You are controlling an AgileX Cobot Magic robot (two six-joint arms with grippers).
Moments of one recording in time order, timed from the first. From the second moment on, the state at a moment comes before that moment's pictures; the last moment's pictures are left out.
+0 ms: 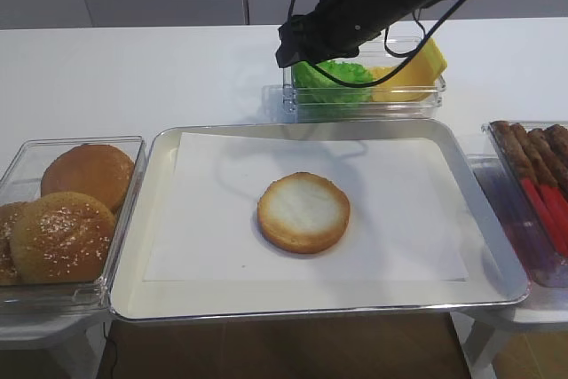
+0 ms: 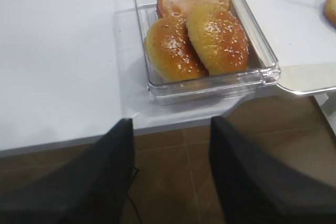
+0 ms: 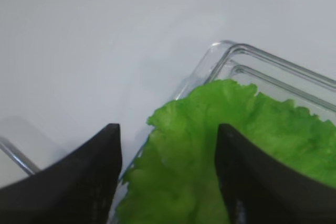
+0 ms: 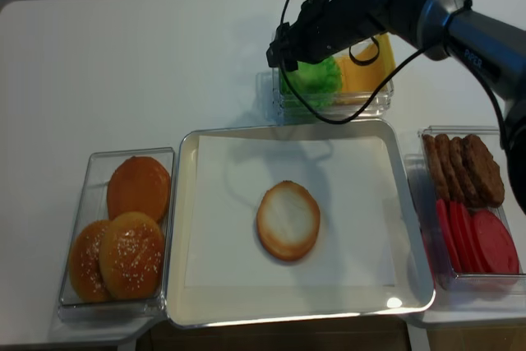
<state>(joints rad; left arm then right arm) -0.01 -0.02 -0.49 -0.05 1.19 0.00 0.33 2.13 -1.73 0.80 0.64 -0.68</state>
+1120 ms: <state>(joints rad) -0.01 -0.02 -0.49 -0.05 1.19 0.00 0.33 2.07 -1.73 0.79 0.68 -0.68</state>
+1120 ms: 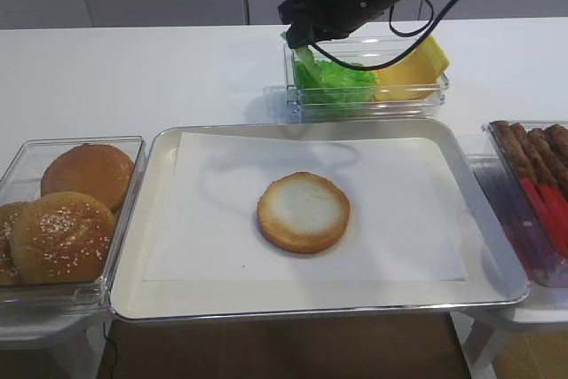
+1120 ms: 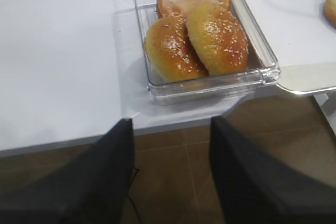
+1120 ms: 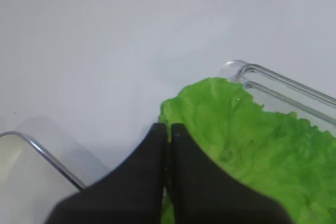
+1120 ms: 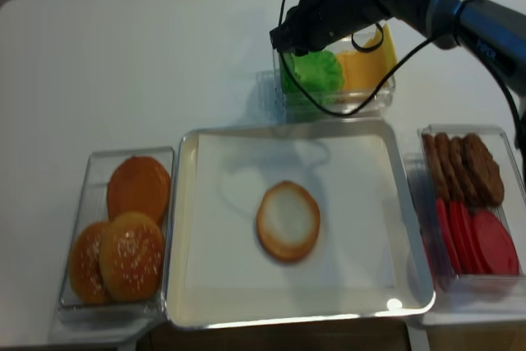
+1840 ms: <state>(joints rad) -0.01 -0.02 -0.49 -0.05 1.19 0.00 0.33 1.78 -1.73 0.58 0.93 -0.44</state>
